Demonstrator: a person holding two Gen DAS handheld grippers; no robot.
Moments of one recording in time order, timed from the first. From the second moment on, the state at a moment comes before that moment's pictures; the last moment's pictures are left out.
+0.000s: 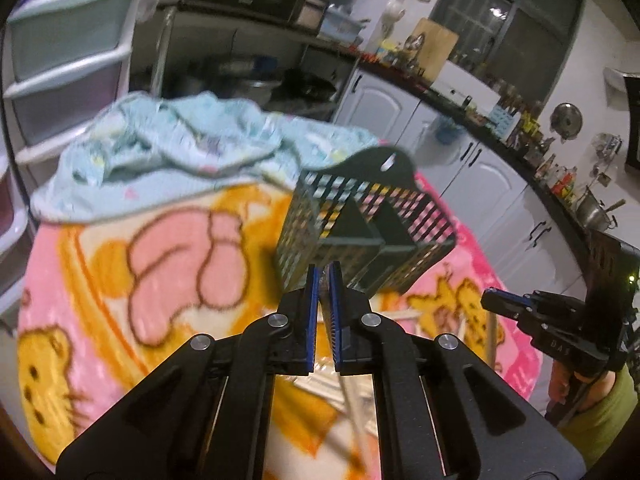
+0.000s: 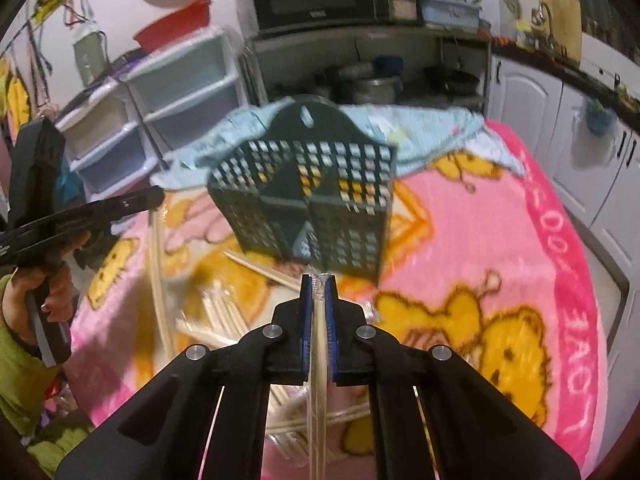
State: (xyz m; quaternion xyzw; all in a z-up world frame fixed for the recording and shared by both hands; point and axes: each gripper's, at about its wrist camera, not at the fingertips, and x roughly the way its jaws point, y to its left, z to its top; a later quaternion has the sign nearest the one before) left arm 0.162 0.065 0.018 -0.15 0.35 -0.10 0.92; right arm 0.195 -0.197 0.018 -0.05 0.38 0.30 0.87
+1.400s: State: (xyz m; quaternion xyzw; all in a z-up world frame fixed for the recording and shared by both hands) left arm 0.209 0.017 0.162 -0.11 0.18 -0.11 0.97; right arm 0.219 -0.196 0.189 -0.02 0.10 0.28 0.96
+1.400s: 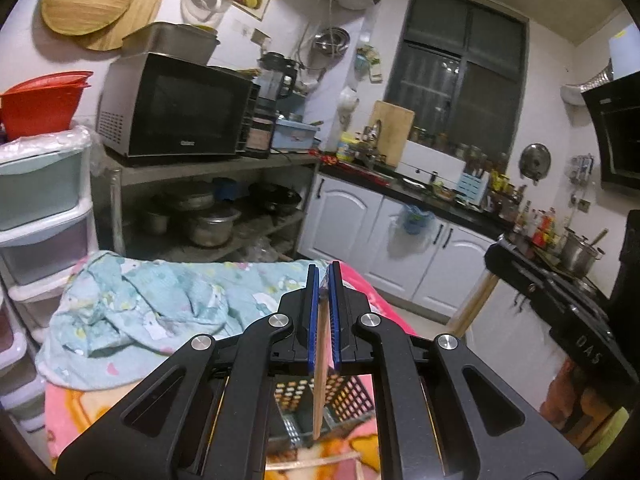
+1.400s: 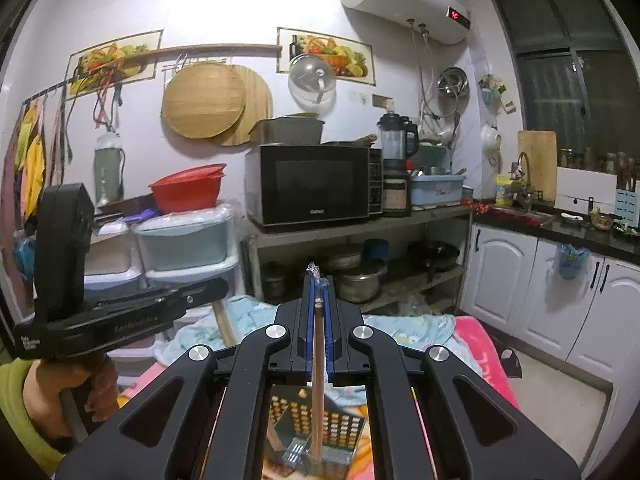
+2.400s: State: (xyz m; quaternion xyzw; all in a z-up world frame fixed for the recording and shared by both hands) left arm 0.181 0.050 0.105 -0.13 0.18 -0.07 0.97; right arm 0.212 -0.221 0.121 -0.03 0.14 0.21 0.97
